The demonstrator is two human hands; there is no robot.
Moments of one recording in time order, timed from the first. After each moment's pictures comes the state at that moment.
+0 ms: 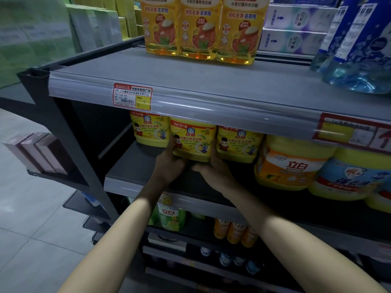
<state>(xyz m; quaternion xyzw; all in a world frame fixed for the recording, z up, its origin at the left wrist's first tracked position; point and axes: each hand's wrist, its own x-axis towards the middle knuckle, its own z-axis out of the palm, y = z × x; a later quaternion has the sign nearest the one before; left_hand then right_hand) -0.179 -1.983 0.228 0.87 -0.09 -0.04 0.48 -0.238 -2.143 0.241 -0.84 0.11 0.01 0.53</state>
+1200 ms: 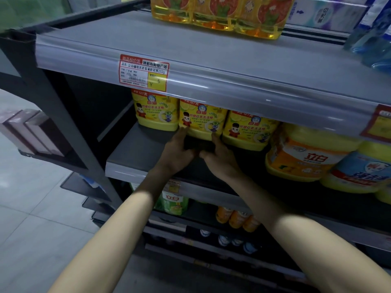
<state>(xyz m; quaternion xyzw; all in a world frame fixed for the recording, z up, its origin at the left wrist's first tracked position) -0.170 -1.978 0.218 0.87 -0.15 -0.06 0.47 -0.213 -2.132 0.224 -0.88 0.16 0.05 0.45</state>
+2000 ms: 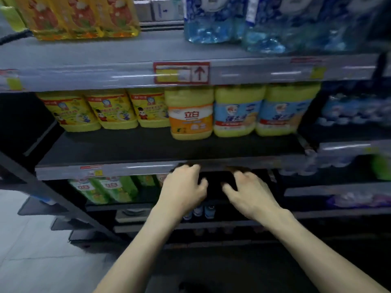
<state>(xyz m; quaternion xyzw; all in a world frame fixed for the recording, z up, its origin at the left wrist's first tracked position) -0.454 -2.164 0.258 0.94 -0.29 -0.09 0.17 -0.546 -2.328 0.240 -0.95 0.22 0.06 0.20</state>
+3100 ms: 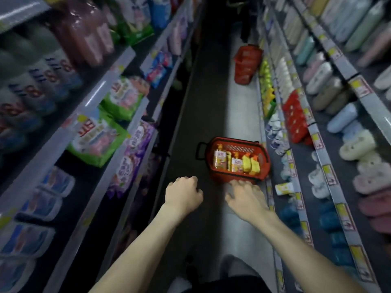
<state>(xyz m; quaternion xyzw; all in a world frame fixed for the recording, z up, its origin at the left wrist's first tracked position) -0.889 -2.682 0.133 0.56 -0.80 -0.21 -0.07 -1.072 -2.610 0.125 -0.59 0.79 0.05 0.17</state>
